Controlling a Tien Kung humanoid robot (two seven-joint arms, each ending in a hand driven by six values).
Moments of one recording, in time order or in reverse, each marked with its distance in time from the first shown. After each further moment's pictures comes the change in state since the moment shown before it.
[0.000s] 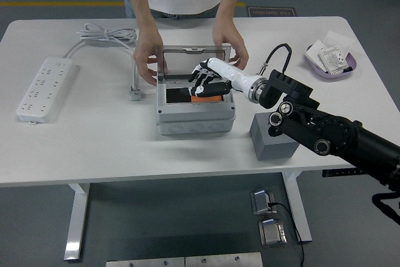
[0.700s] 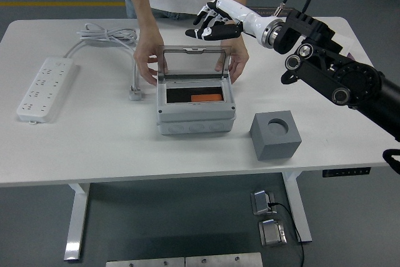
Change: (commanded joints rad) left arm -0.010 0.013 -0.078 0.002 0.084 -0.002 0.028; right arm 0.277 -0.001 -0.037 -0.178 0.121 0.030 0.080
